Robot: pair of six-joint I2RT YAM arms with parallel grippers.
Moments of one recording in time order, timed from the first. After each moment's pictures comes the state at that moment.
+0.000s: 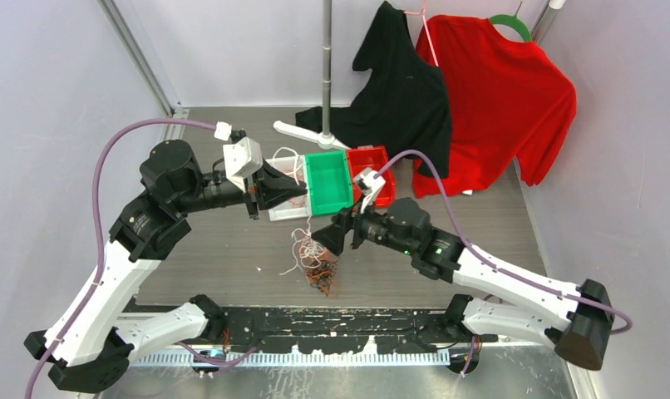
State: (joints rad) left arm -0.67 0.96 1.39 -0.48 0.67 0.11; right arm 0.94 0.95 0.73 0.07 -0.11 0.50
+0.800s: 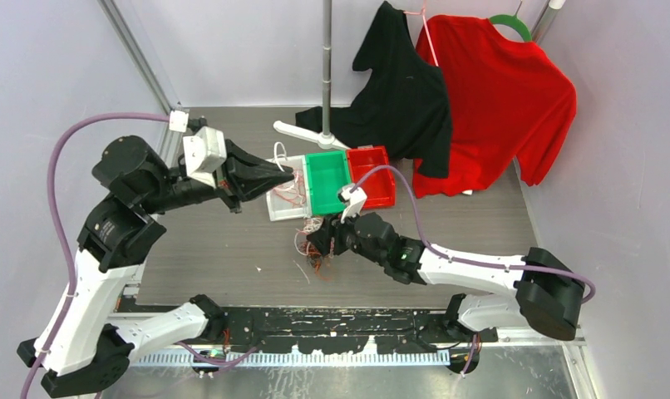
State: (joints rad) left arm -0.67 0.96 1.56 -0.50 0.67 0.08; right arm 1.05 1.23 0.64 0.32 0.15 0.53
